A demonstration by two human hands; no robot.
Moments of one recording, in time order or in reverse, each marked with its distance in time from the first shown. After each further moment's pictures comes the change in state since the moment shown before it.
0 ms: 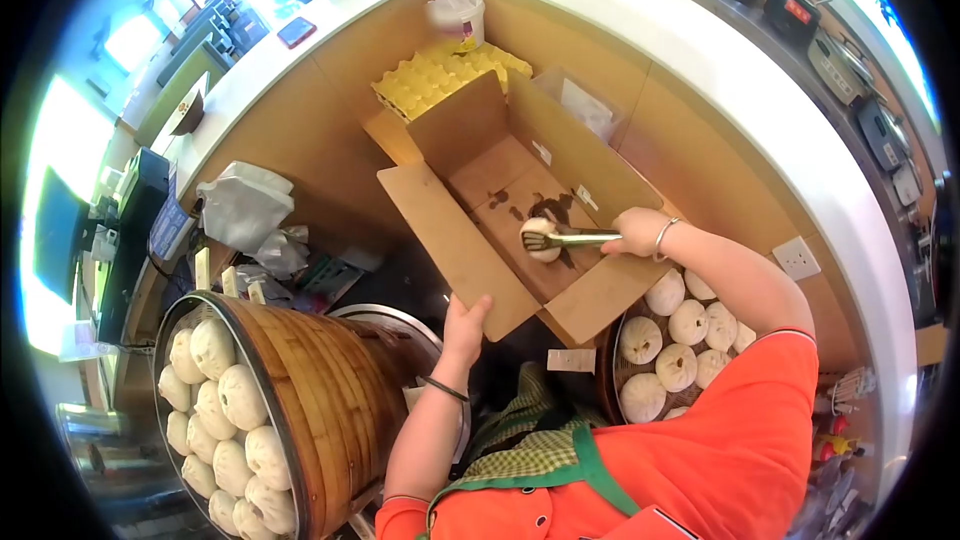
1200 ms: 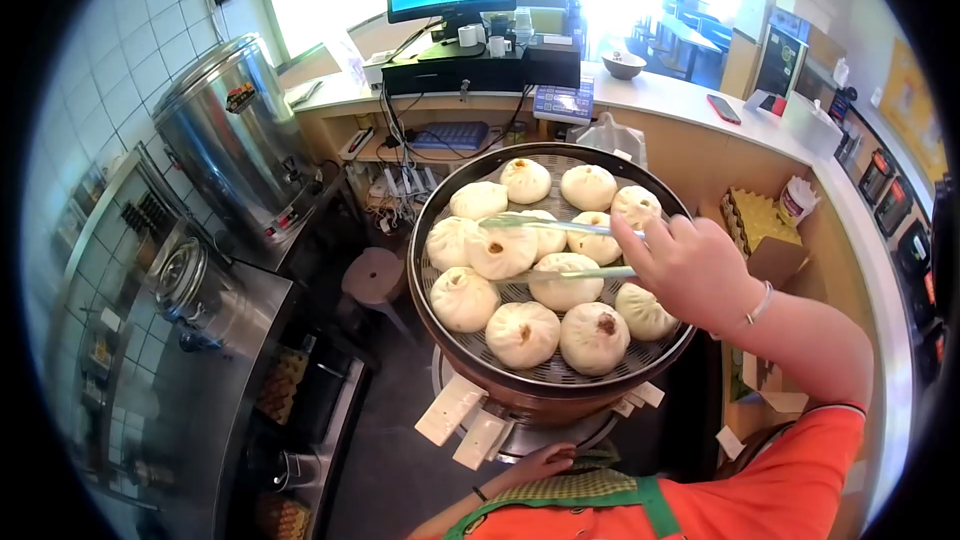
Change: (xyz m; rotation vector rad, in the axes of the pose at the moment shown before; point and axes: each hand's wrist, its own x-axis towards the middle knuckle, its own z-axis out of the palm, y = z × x) left_hand -0.339 -0.084 -0.232 0.184 -0.074 0.028; right_hand -0.190 -0.530 -0.048 -0.865 1.215 -1.268
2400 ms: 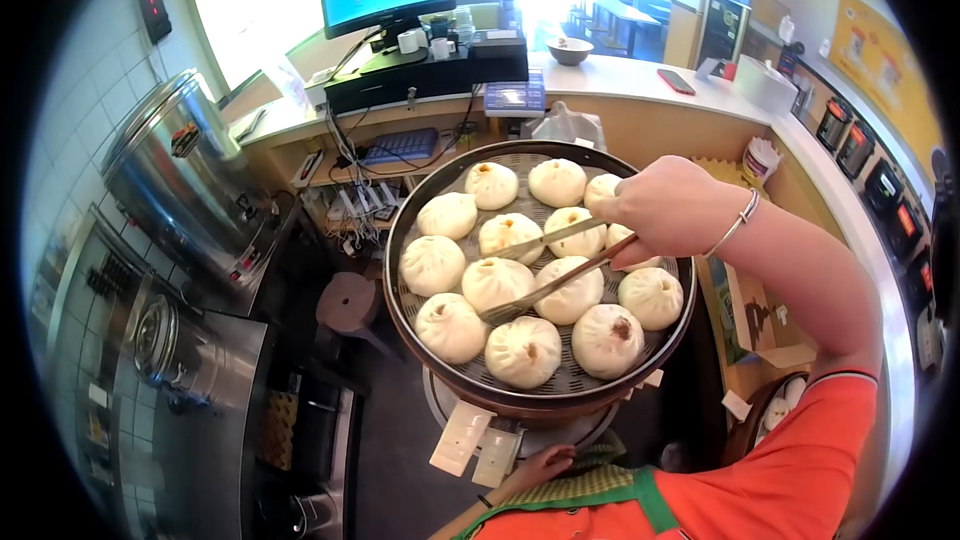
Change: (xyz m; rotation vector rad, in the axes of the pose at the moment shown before) left_hand -0.021 0.016 -0.022 0.063 -0.012 -0.082; right_hand 0.057 0.034 -0.016 0.331 -0.745 0.063
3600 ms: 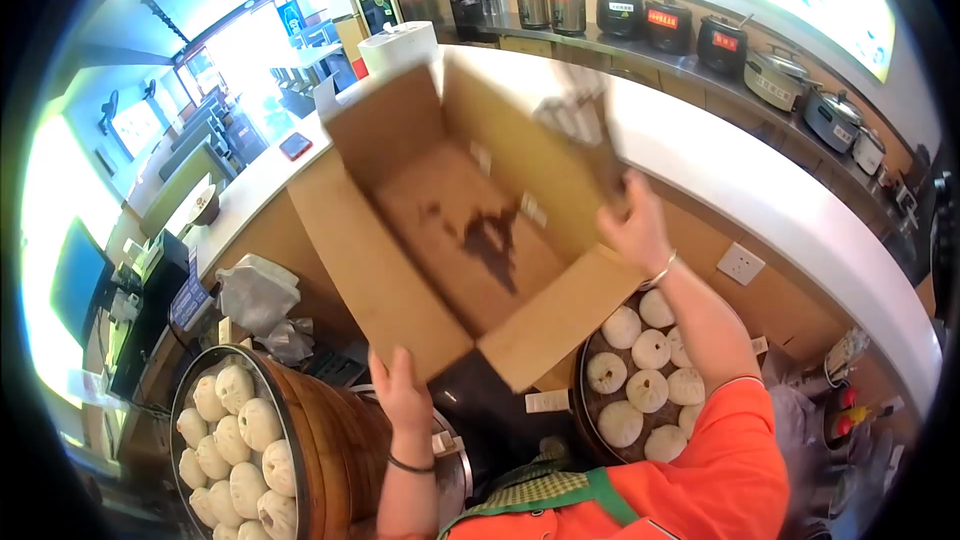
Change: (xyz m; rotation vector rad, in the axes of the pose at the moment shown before) left_hand 0.279 0.268 0.222 -0.313 0.089 0.696; right_hand -0.421 0.151 0.336 0.529 1.156 1.410
